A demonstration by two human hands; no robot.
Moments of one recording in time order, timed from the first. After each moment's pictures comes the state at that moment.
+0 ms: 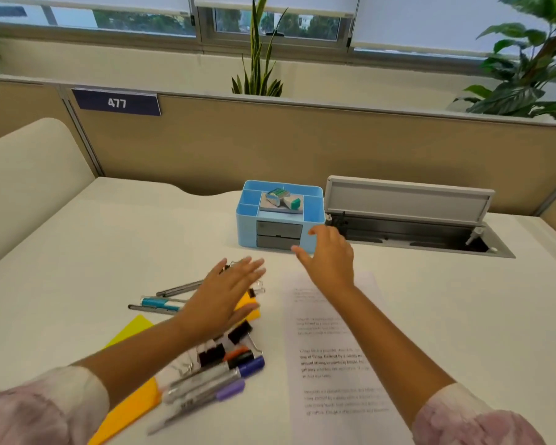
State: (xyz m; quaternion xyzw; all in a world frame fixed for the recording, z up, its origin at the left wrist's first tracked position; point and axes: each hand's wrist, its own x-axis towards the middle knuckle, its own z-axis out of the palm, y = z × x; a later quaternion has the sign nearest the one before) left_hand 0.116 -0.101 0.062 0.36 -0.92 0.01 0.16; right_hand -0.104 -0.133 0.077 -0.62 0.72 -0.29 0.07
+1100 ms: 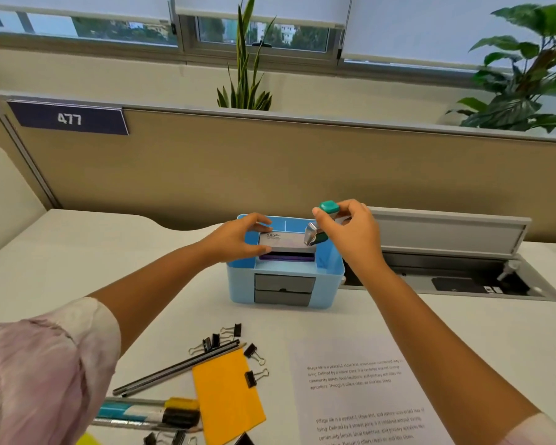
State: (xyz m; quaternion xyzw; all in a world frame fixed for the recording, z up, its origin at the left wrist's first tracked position) left_hand 0.074 -0.351 0.086 0.43 -0.83 -0.30 0.20; right_hand -0.133 -0.268 0.121 -0.53 0.66 -0.51 0.16
